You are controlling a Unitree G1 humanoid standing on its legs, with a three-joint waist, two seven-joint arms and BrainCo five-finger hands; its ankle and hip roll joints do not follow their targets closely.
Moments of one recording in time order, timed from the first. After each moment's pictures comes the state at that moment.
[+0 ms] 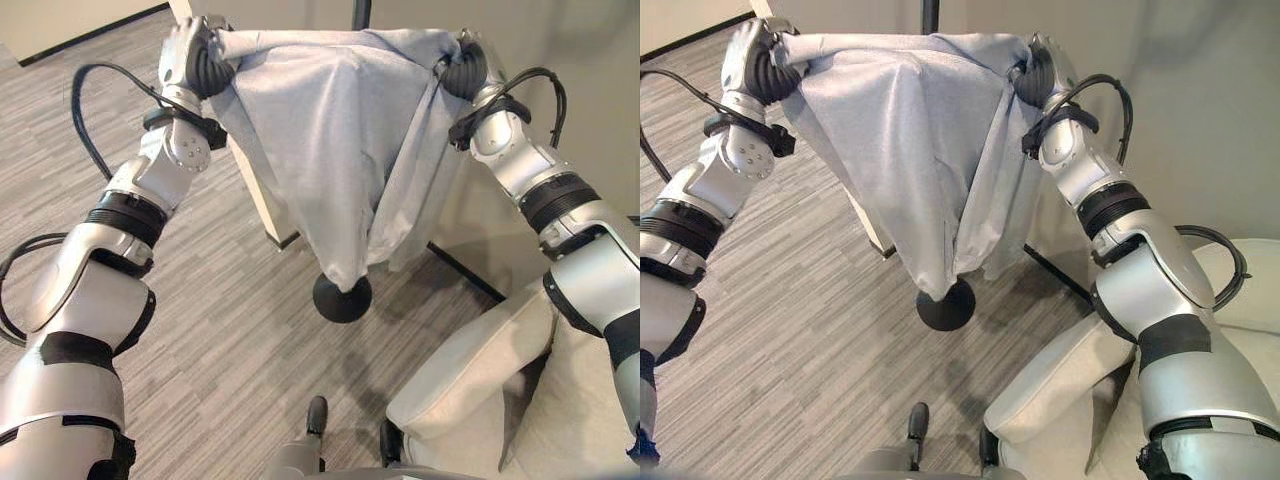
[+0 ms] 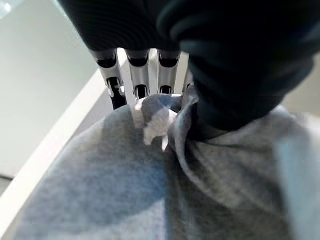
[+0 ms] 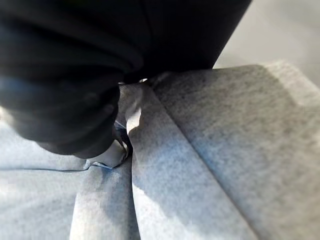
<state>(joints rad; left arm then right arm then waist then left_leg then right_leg) -1.21 0.74 -0.67 0.89 0.06 -0.18 0.43 -1.38 -0.50 0.74 1.03 0.06 -0.09 -0.33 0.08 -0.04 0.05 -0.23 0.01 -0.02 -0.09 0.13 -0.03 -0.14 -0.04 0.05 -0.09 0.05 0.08</state>
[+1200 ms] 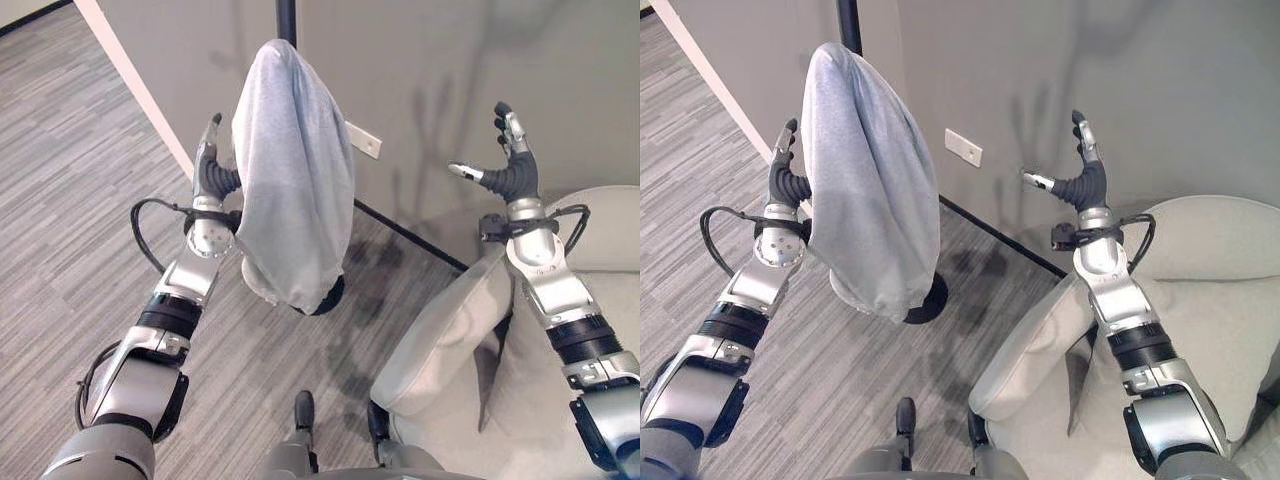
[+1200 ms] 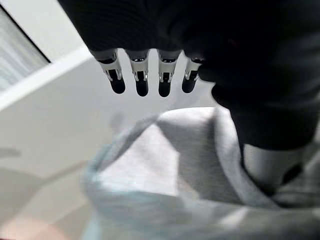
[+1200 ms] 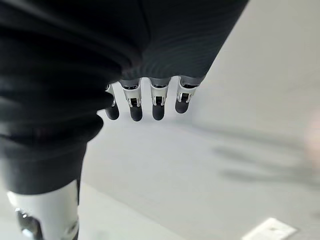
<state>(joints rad) -0.61 0.56 -0.19 0.48 -0.02 -0.12 0.40 -0.51 -0.59 0.18 0.24 0.11 -0.16 -0.31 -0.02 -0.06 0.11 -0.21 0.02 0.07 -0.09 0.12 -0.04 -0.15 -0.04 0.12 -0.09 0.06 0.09</state>
